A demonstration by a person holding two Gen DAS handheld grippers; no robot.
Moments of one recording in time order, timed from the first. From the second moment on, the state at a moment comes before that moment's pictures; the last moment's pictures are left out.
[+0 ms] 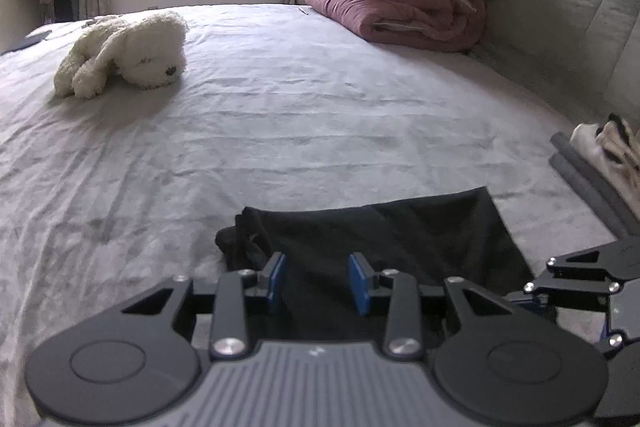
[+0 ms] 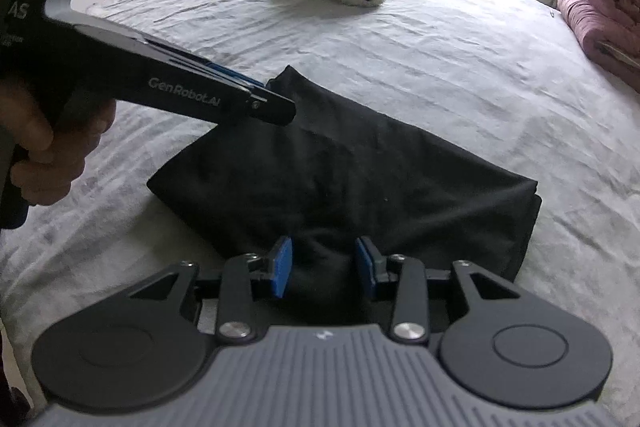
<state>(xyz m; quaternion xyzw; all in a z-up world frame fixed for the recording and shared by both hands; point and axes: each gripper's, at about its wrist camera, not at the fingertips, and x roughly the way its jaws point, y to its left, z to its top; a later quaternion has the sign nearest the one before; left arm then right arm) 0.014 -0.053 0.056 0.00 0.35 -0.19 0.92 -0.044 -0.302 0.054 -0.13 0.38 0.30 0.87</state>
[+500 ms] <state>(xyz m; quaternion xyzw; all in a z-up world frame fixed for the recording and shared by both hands) -0.013 -0.057 0.049 0.03 0.35 -0.21 0.91 -0.051 -0.306 0.057 -0.13 0.38 0.29 0.87</state>
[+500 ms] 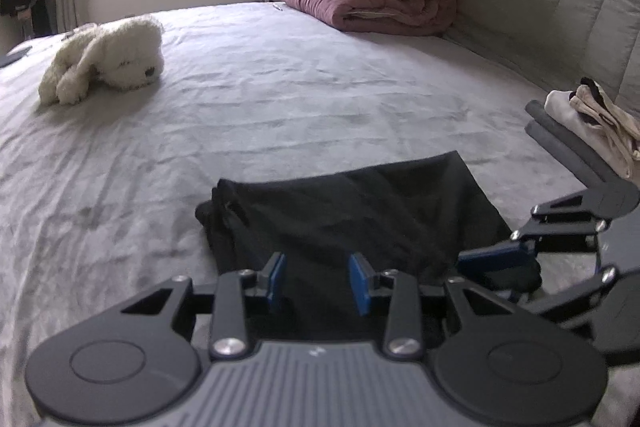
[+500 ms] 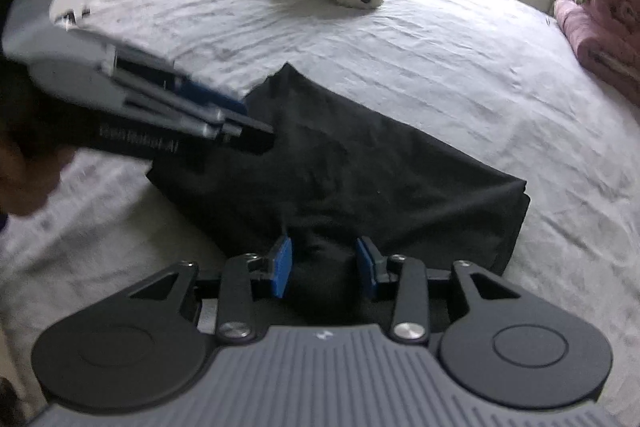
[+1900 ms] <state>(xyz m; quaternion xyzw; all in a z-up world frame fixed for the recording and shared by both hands) -0.051 -0.081 0.042 0.11 0.32 -0.26 0.90 -0.067 -0.307 0.060 -0.14 0.37 0.32 0.86</state>
